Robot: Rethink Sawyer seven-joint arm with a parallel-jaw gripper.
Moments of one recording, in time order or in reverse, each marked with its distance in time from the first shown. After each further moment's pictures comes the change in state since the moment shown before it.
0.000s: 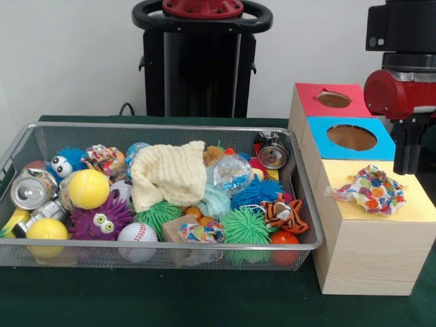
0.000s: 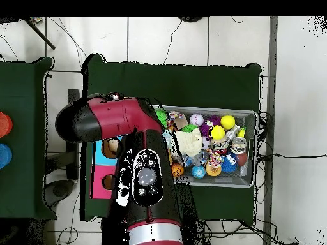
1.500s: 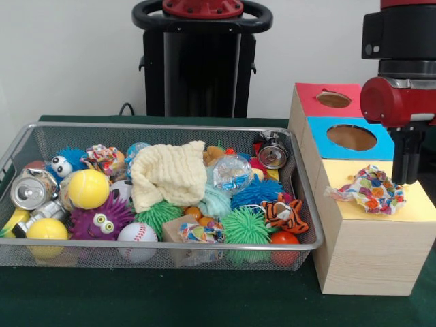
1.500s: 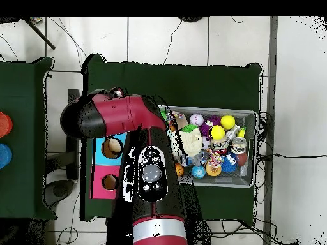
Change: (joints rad) arm -0.012 0.017 -0.006 -0.021 0.000 -0.035 0.000
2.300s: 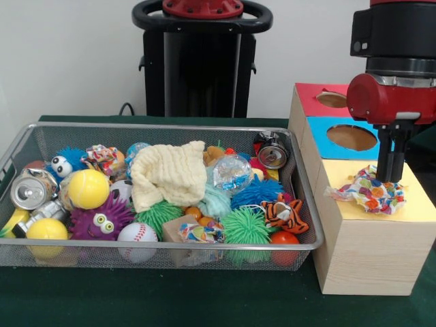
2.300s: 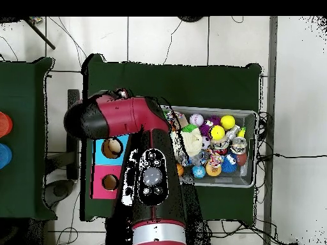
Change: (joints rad) arm 0.011 0.000 -0.039 0.000 0.000 0.000 0.000
